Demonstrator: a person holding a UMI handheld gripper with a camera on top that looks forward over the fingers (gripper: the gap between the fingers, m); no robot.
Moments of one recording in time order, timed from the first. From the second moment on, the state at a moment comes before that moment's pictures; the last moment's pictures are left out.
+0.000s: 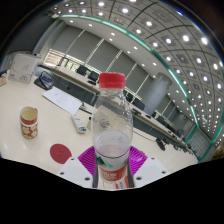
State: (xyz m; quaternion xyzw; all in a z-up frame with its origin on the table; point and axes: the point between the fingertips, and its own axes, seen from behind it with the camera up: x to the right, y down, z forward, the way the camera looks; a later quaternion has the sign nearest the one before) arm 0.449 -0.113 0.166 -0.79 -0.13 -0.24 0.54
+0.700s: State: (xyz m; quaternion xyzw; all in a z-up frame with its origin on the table) arm 0.310 -0.011 0.177 -0.42 -0.57 -0.63 0.31
